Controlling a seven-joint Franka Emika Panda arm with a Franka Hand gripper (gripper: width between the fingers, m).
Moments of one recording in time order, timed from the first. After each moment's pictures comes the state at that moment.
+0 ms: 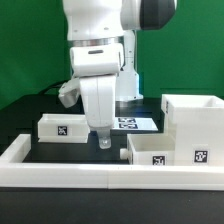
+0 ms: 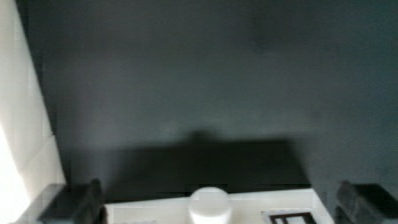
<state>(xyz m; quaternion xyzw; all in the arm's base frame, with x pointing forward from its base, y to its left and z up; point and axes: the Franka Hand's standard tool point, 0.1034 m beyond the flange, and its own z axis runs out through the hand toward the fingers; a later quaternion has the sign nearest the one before) 0.581 -0.061 0.045 -0.72 -0.69 -0.04 0.06</state>
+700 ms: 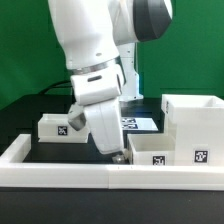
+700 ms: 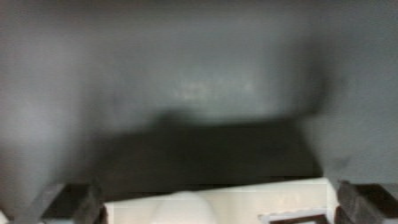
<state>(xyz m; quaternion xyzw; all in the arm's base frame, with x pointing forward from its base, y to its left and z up) 0.572 -0.034 0.015 -0.71 -0.69 -0.07 0.12</state>
